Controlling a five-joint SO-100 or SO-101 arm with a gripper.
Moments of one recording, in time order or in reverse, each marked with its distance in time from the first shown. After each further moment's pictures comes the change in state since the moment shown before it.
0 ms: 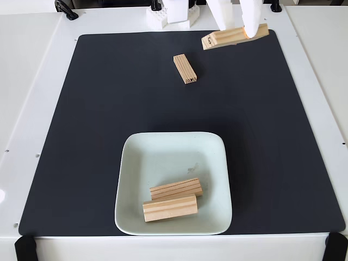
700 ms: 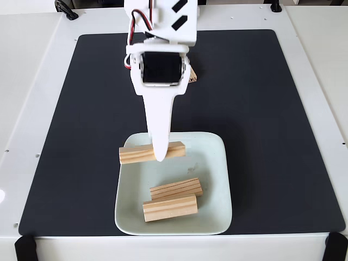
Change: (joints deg) arm 13.7 -48.6 -44.9 0.2 2.4
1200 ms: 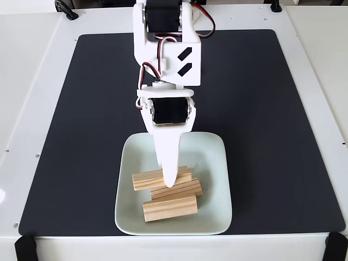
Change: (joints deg) arm -1.6 -13.2 -10.4 0.0 0.0
